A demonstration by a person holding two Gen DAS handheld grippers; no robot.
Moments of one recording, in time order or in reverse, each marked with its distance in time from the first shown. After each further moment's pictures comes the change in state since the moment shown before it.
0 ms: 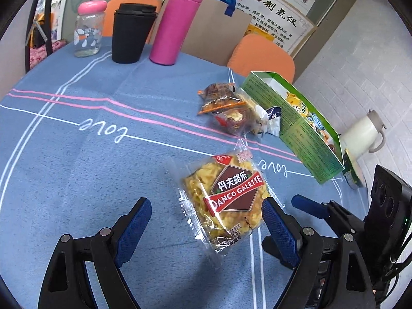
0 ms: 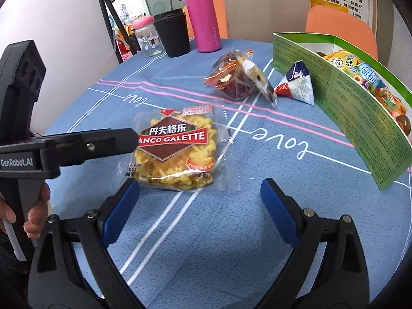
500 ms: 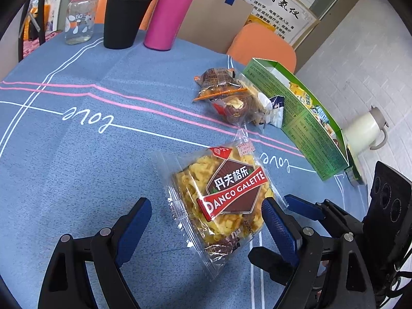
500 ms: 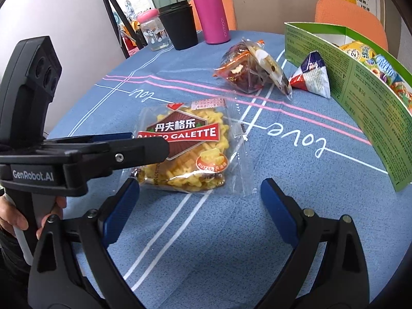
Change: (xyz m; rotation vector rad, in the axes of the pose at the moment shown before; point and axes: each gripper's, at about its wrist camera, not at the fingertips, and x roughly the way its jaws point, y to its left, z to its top) left arm 0.021 -0.001 0.003 -0.004 0.049 -0.011; right arm 0.010 -0.003 0.001 0.016 0.036 0.062
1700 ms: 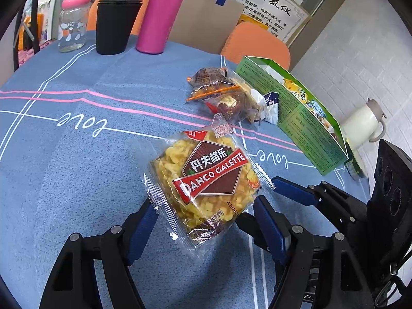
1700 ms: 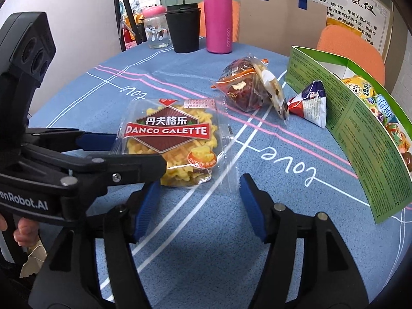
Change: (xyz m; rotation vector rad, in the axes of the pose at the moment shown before) left arm 0.001 -0.004 -0.007 0.043 -0.015 -0.001; right arm 0.009 0.011 0.008 -0.152 -0.036 -0.121
